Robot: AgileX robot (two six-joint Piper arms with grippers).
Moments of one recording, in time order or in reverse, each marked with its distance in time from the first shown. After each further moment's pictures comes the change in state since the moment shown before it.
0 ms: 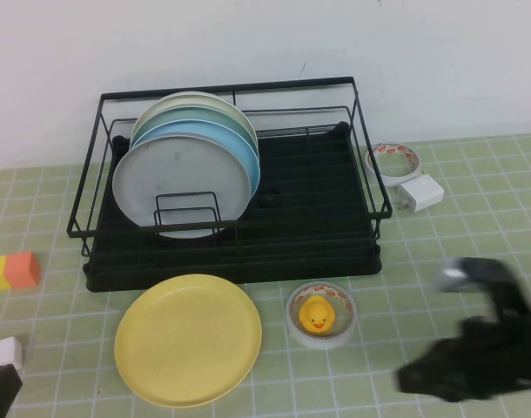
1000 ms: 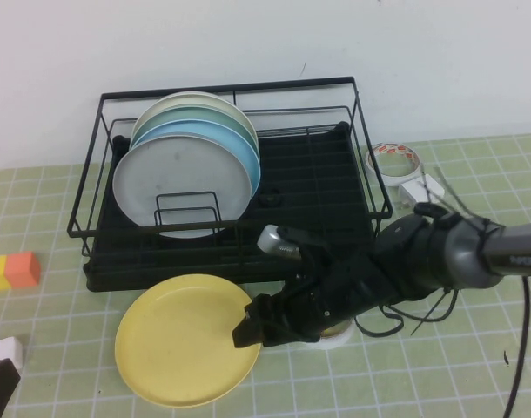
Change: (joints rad) right arm 0.252 0.658 -0.709 0.044 0.051 0.163; left arm 0.000 0.000 0.006 -0.026 -0.031 -0.002
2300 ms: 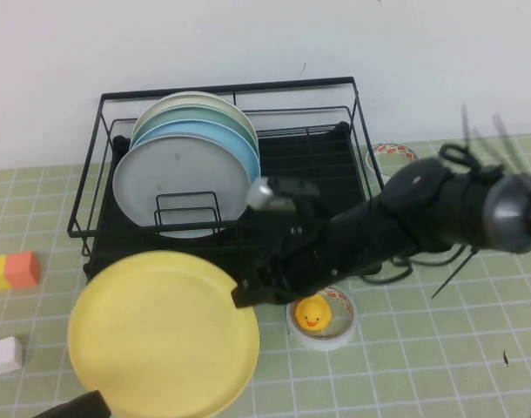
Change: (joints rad) right arm 0.003 -0.151 -0.057 -0.158 0.086 0.031; left arm 0.000 0.000 -0.001 -0.384 0.239 0.013
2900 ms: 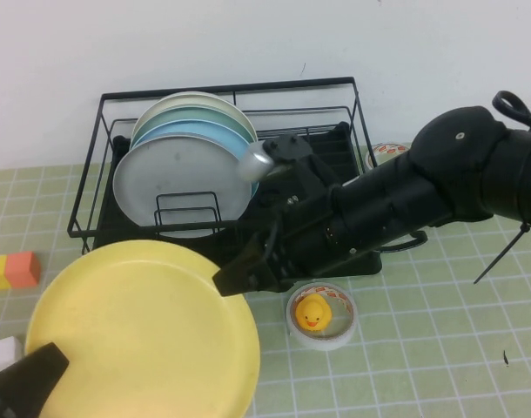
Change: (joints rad) right arm 0.017 -0.193 0.000 -0.034 0.135 -0.122; left arm 0.000 0.011 0.000 0.031 -0.196 -0.059
